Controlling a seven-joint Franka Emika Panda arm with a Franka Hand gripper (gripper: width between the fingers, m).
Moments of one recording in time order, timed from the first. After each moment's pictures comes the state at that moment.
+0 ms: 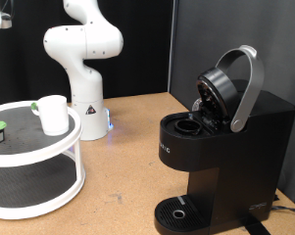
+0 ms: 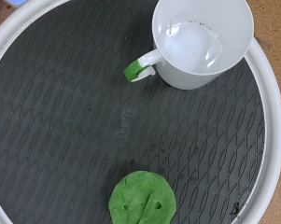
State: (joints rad) arm -0.08 -0.62 -0.59 -2.32 -0.25 1.70 -1.67
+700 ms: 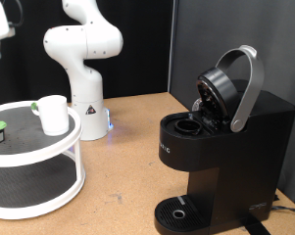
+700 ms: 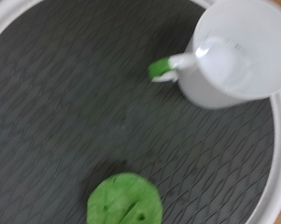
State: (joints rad) arm -0.03 -0.61 -0.69 -2.36 -0.25 1.77 -2.00
